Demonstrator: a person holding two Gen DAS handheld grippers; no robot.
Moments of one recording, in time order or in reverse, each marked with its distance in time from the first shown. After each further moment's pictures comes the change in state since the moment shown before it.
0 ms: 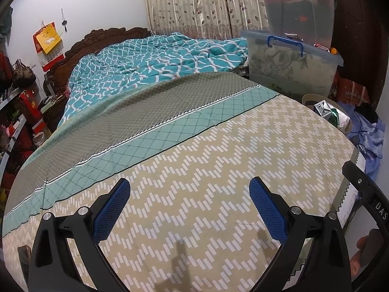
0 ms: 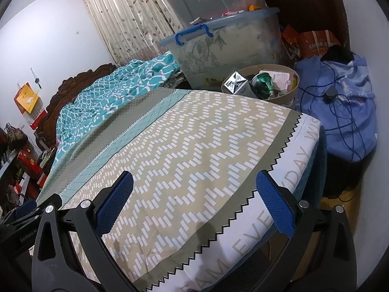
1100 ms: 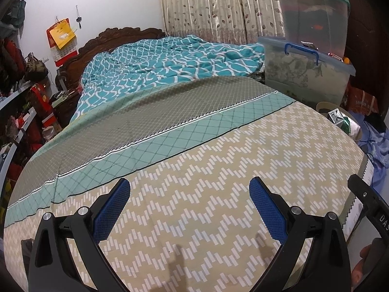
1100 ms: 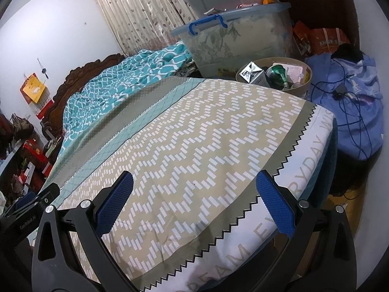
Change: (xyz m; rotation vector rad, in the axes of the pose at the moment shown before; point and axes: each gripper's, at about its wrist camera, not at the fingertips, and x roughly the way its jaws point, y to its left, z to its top) left arm -0.004 0.036 -0.006 -0.052 -0.015 0.053; right arm -0.002 0.021 -0.013 -0.039 0.057 0.040
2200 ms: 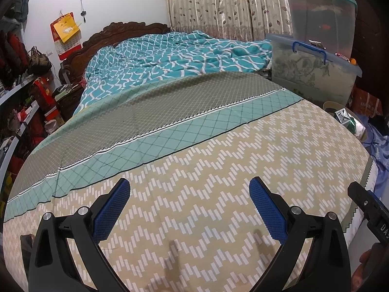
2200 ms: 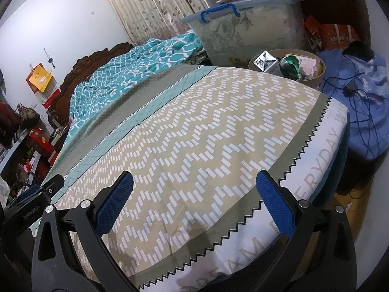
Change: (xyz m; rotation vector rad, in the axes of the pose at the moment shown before) left arm 0.008 0.012 -0.005 -0.022 0.023 0.012; right arm 0.009 0.010 -0.007 -0.033 0.059 0.042
